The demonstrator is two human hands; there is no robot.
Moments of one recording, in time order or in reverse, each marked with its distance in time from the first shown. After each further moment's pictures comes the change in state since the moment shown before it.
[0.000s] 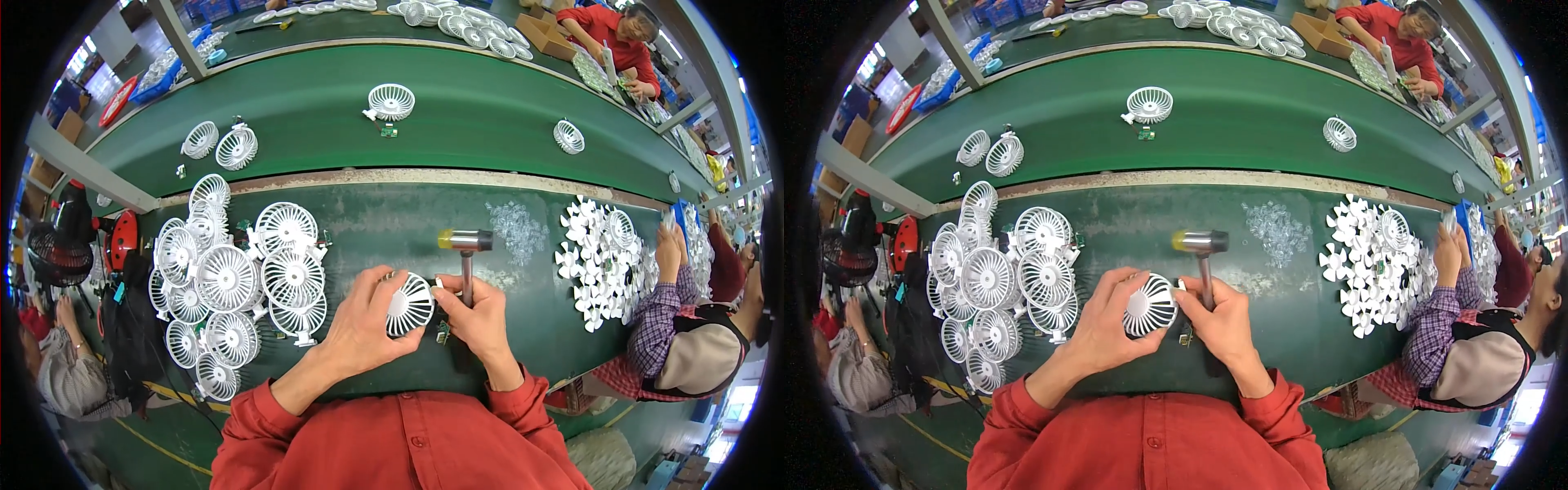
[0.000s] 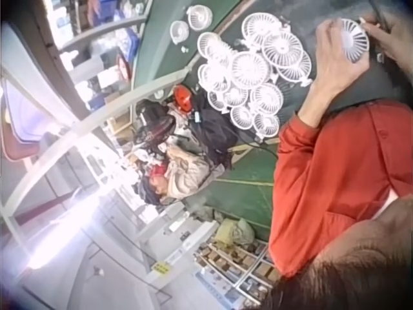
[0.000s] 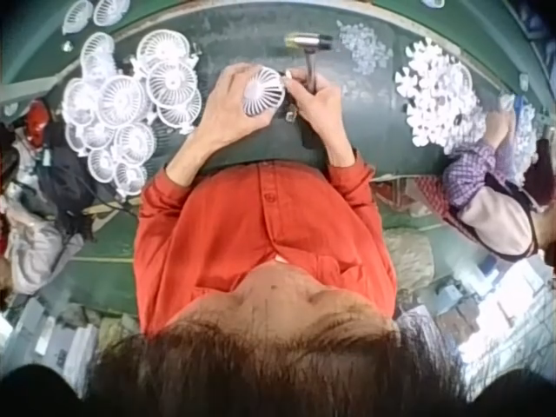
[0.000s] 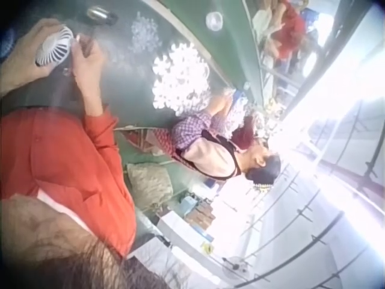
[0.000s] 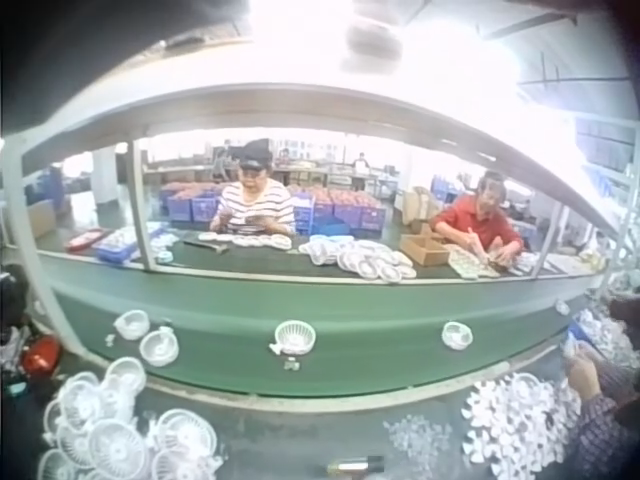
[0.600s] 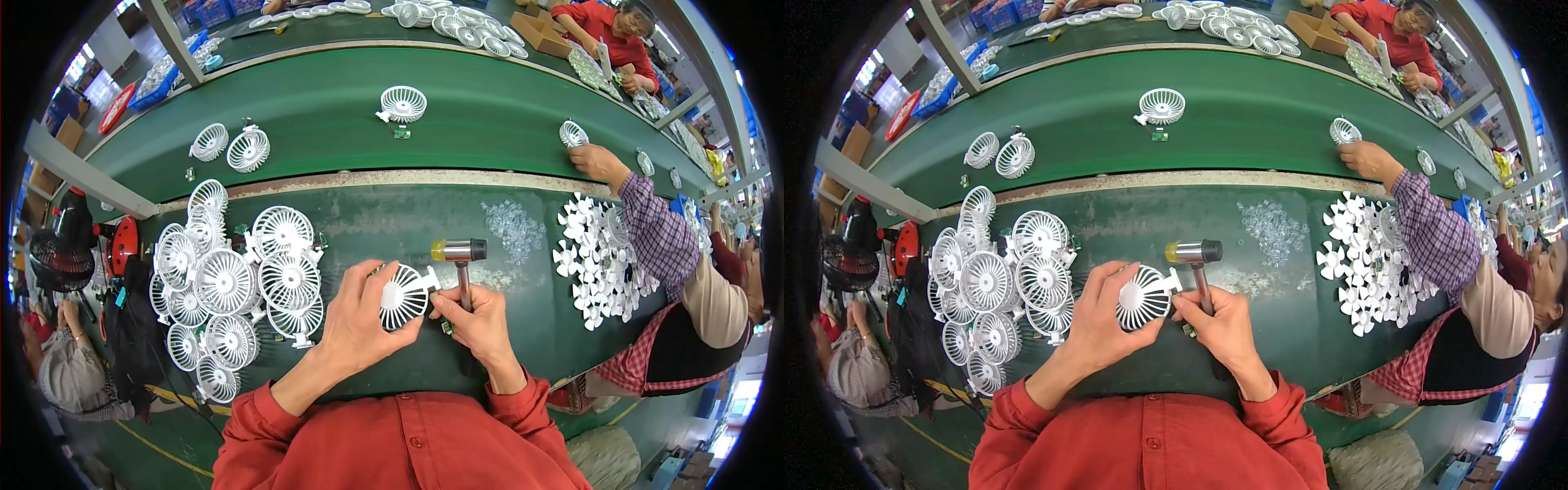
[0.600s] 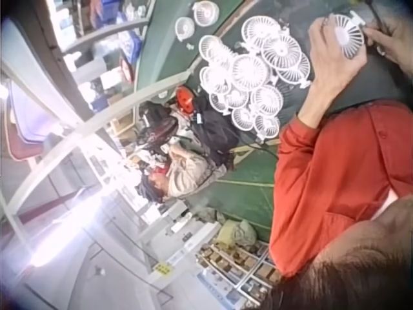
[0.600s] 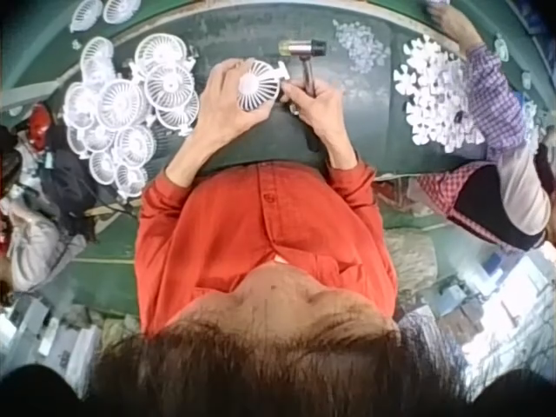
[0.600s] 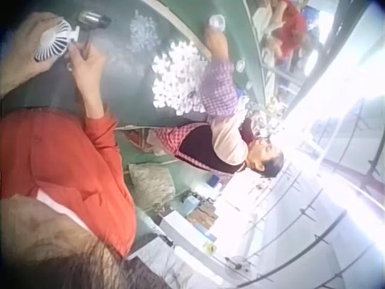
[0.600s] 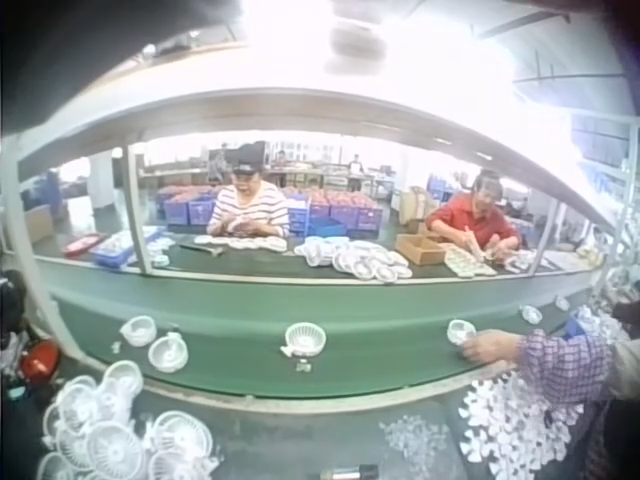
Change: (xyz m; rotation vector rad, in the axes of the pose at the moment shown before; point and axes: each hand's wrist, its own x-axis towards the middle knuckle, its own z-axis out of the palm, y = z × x) left_hand 0.007 0.002 0.001 0.141 0.112 0.041; right_hand -0.002 -0.008 -0.009 0.006 -0.048 0.083
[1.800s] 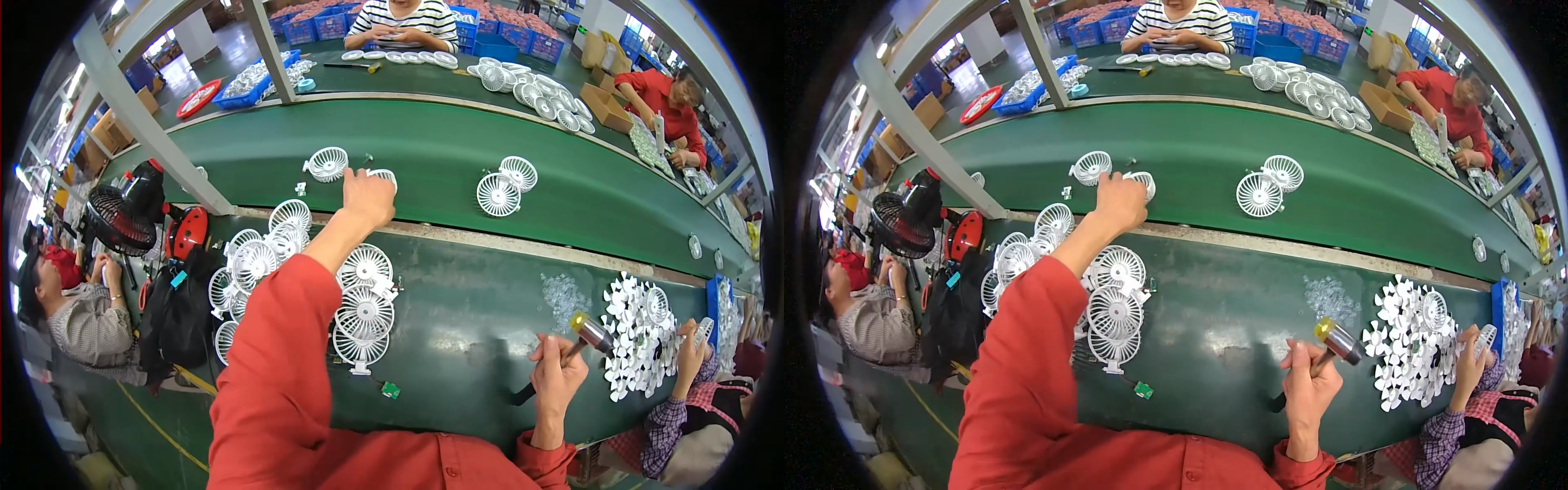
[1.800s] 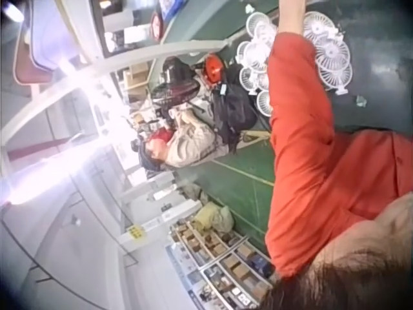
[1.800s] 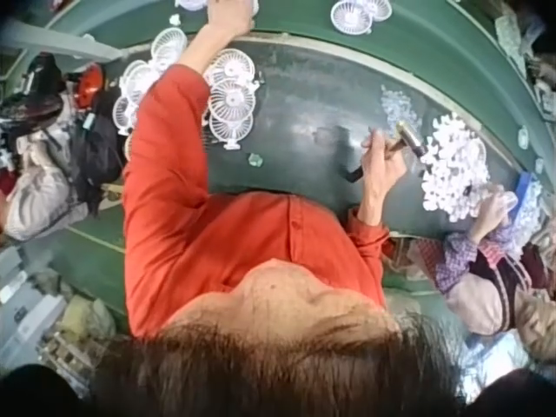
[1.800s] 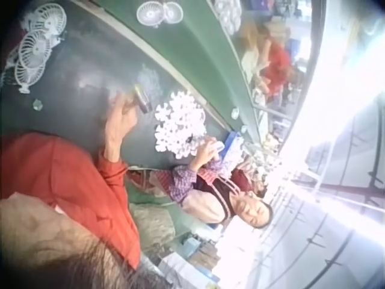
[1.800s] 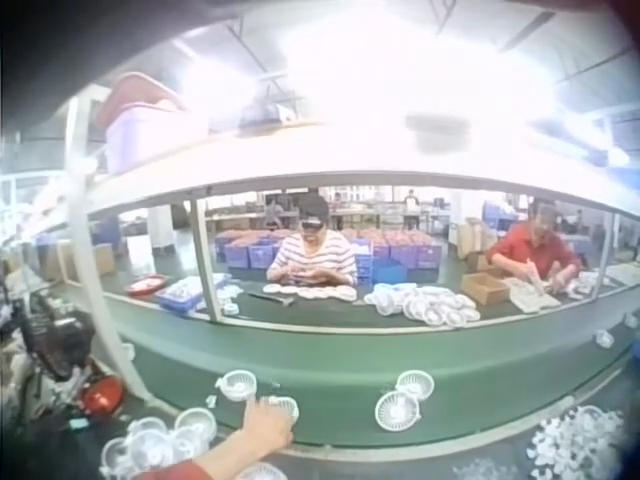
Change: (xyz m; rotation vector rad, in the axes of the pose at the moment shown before) left_hand 0.164 -0.161 -0.080 0.954 -0.312 -0.343; right_hand -0.007 -0.002 -0.023 0.045 0.333 -0.348
